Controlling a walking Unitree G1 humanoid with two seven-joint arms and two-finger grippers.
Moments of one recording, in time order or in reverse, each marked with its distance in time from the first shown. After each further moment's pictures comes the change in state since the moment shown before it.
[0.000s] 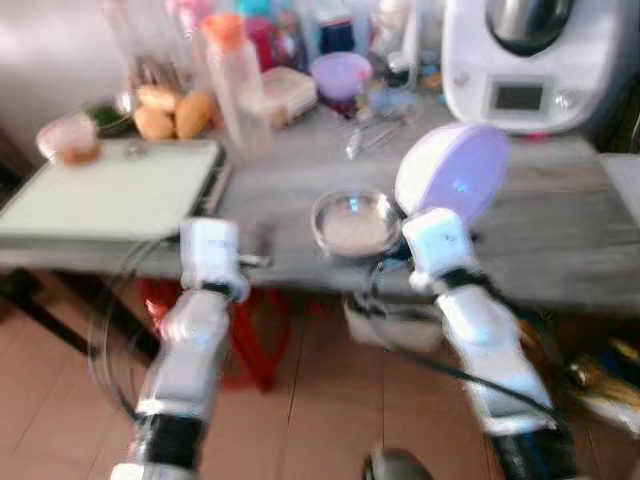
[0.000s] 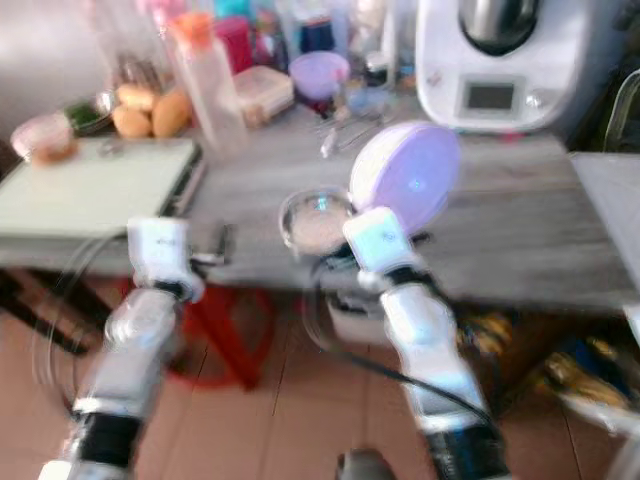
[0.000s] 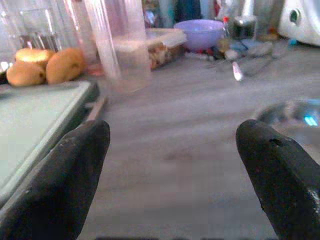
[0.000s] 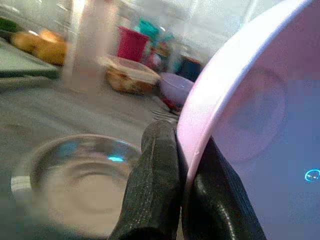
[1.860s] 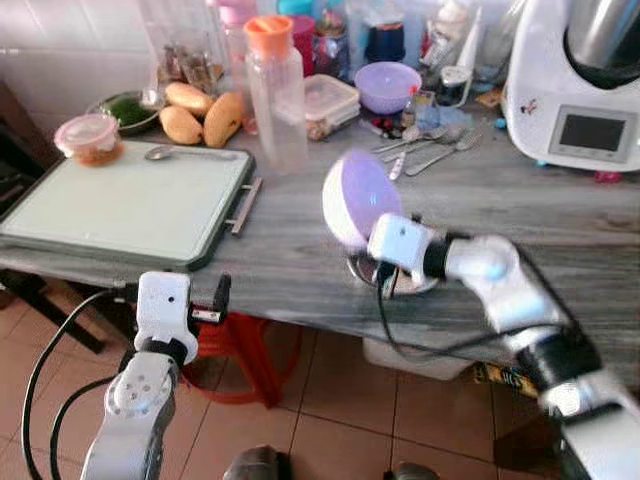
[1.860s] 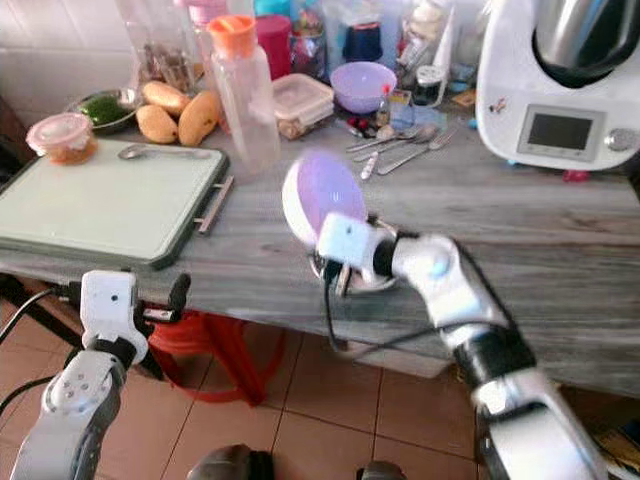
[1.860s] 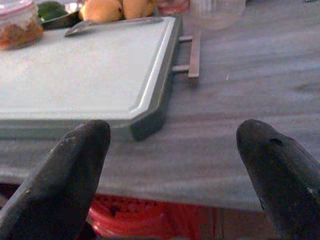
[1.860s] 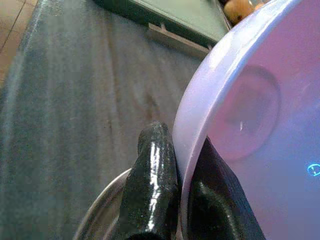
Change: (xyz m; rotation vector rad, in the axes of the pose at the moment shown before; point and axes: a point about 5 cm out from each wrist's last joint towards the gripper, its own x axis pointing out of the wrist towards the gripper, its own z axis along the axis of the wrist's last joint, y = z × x) left arm -0.077 0.041 -0.015 0.072 0.168 0.080; right arm 0.043 -0.008 -0.006 -0.312 0.099 0.864
